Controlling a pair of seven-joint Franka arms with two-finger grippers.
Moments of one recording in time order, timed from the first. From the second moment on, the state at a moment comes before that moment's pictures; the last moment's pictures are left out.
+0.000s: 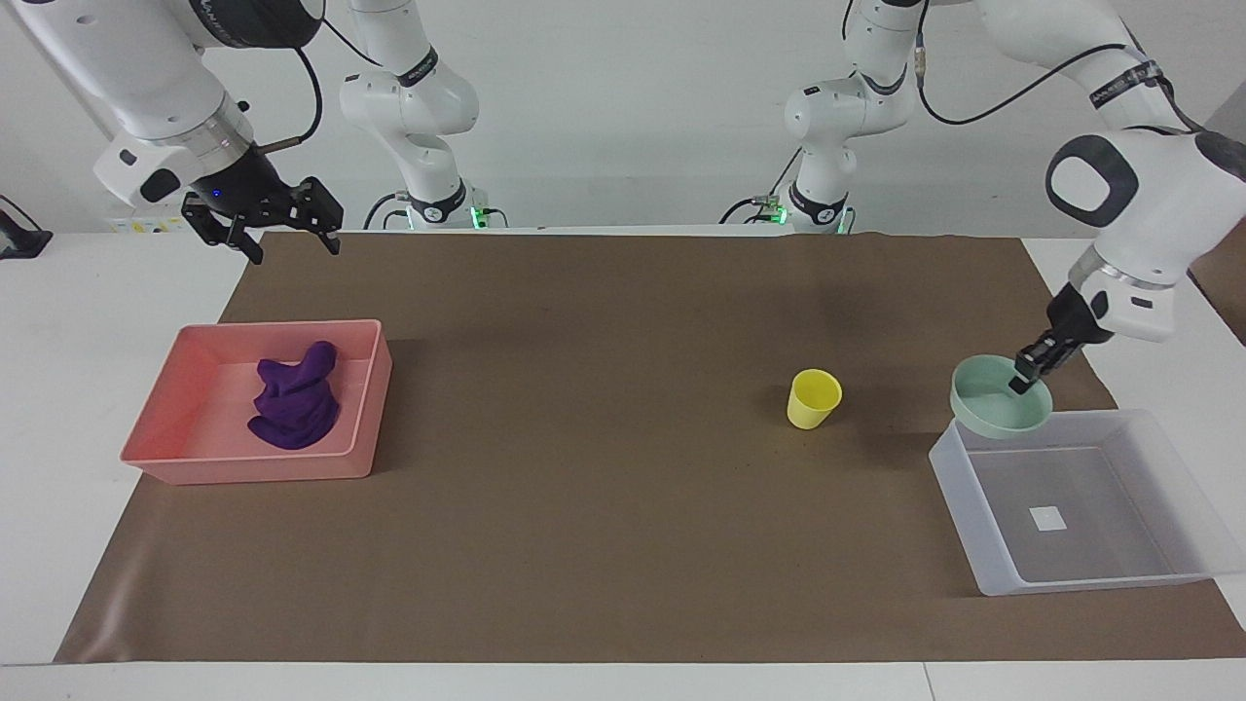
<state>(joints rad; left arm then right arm) 0.13 0.18 -0.02 -1.75 -0.13 2.08 -0.21 -0.07 -0.02 0.01 -1.56 0.06 1.43 -0.13</state>
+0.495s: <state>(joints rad) 0.17 0.52 -0.03 -1.57 -0.14 2.25 -0.21 -0.07 -0.02 0.01 -1.56 0.06 1.43 -0.13</state>
